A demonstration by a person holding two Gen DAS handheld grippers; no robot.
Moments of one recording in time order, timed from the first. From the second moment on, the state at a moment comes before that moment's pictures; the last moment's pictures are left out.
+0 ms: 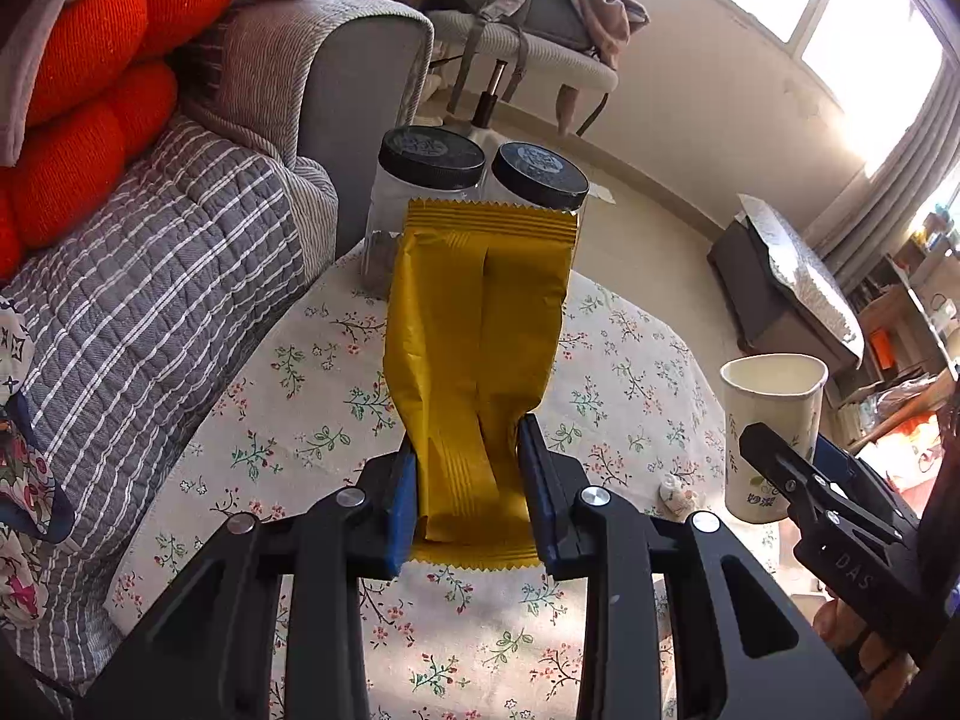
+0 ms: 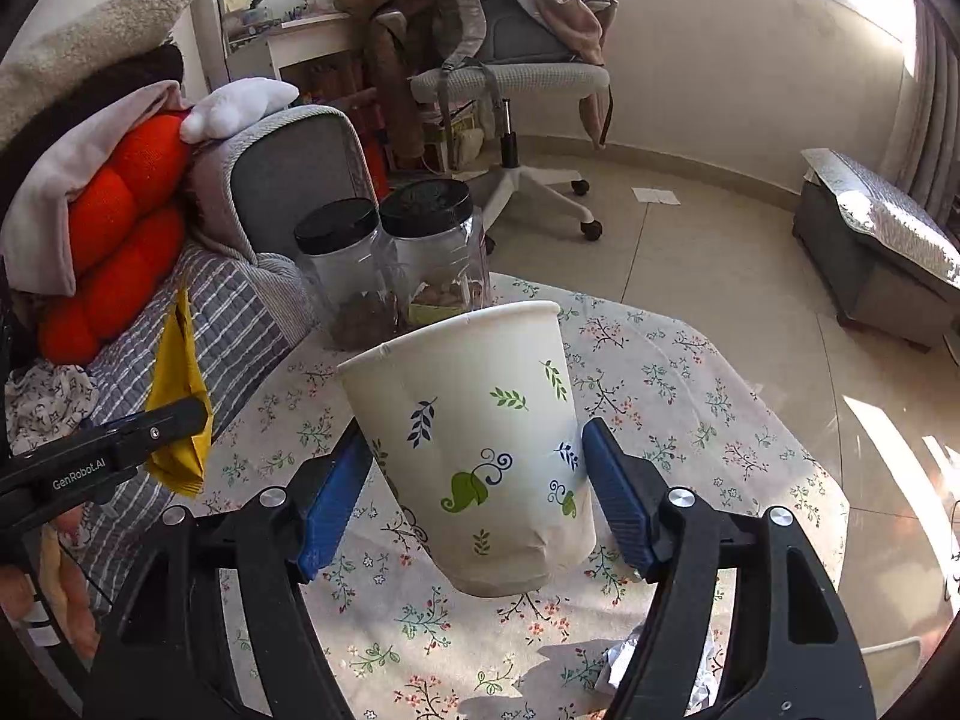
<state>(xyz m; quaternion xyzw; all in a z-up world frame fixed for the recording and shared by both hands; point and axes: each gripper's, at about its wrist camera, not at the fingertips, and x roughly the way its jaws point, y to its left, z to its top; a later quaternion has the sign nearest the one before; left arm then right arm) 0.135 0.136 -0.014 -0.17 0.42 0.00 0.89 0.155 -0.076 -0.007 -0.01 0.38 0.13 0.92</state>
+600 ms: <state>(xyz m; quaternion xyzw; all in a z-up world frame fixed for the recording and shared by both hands) 0.097 0.071 0.014 -0.11 0.32 -0.01 0.94 0.080 -0.139 0.016 0.02 0.28 -0.02 0.96</state>
